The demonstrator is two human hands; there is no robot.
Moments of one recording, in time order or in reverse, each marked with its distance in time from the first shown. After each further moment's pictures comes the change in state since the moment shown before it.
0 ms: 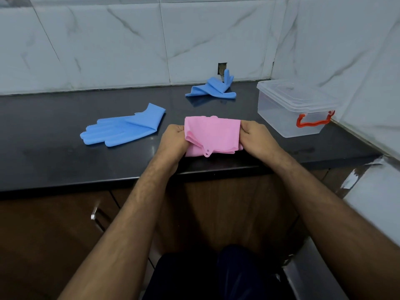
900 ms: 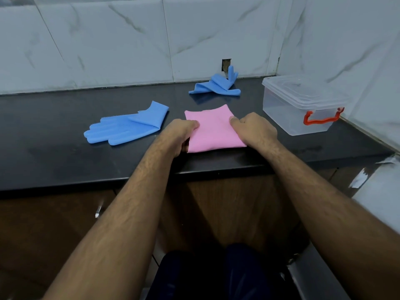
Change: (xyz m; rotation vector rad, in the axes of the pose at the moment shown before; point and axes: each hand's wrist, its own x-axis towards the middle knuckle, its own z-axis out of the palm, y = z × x) left_hand 0.051 0.009 0.001 0.008 0.040 -0.302; right_hand 0.041 -0.002 0.017 -0.180 0.050 0.286
